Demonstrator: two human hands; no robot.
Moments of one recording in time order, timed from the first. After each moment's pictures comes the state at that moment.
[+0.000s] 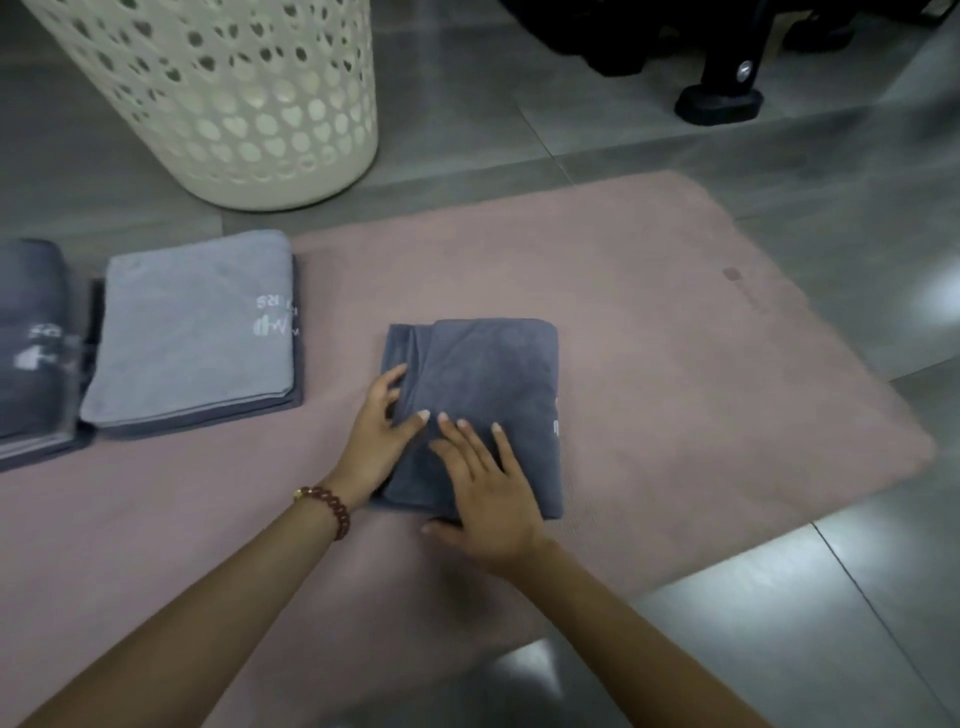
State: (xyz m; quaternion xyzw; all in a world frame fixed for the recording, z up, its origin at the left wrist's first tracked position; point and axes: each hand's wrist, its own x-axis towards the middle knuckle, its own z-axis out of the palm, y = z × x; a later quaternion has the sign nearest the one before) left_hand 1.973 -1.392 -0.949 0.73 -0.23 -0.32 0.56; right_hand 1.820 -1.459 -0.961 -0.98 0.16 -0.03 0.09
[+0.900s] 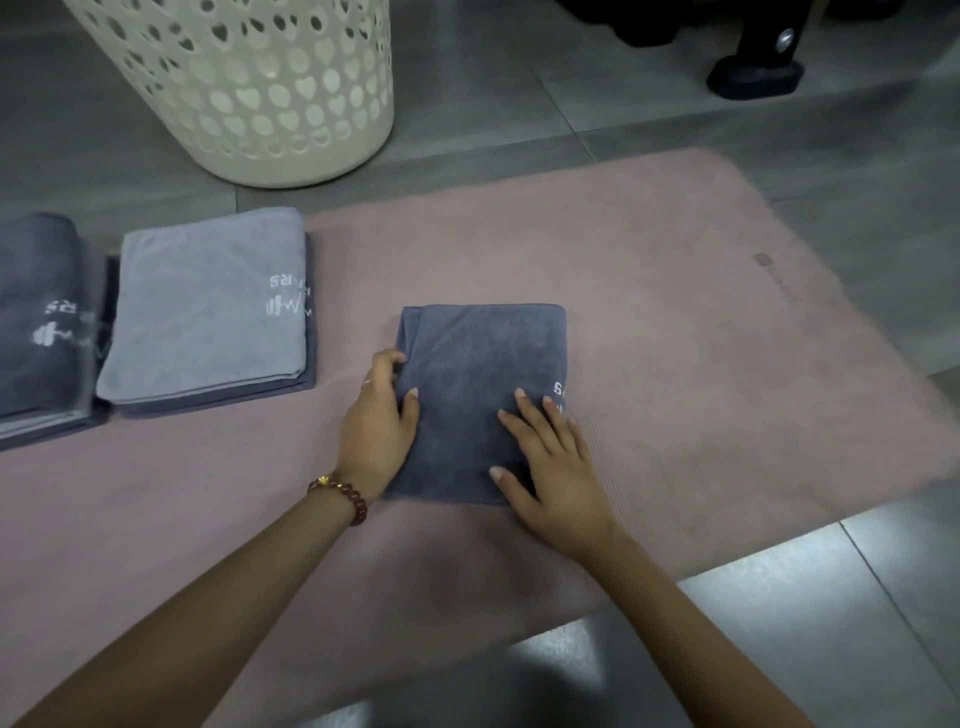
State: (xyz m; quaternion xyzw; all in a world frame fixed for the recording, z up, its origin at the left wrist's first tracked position) left_hand 1.970 -1.385 -0.946 0.86 -0.31 -0.12 0.39; right_hand 1.787 -1.492 -0.954 -0.93 0.24 -0.07 0.26
